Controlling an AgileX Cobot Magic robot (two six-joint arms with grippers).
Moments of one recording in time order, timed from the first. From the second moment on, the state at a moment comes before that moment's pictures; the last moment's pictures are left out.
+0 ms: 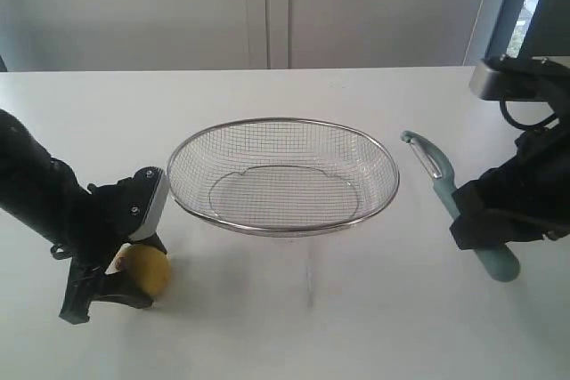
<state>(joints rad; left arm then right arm) -0.28 1.79 -0.86 -0.78 0.67 2.04 0.14 1.21 -0.89 0.43 1.05 -0.38</state>
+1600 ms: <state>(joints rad) -0.29 1.50 -0.86 -1.43 1.24 1.94 0.14 1.21 -0.89 0.43 1.05 -0.38</state>
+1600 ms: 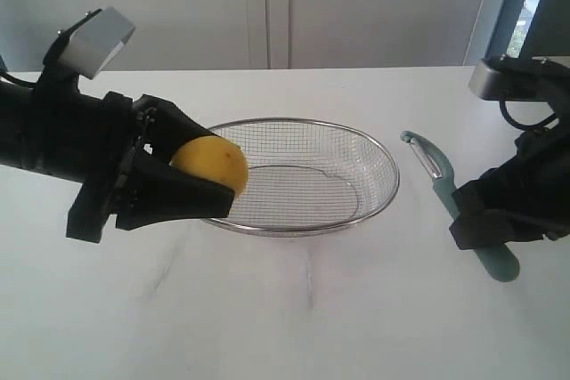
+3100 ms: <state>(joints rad) -0.29 1.50 -0.86 -1.52 1.25 1.97 0.14 1.32 -0.89 0.72 0.77 -0.46</state>
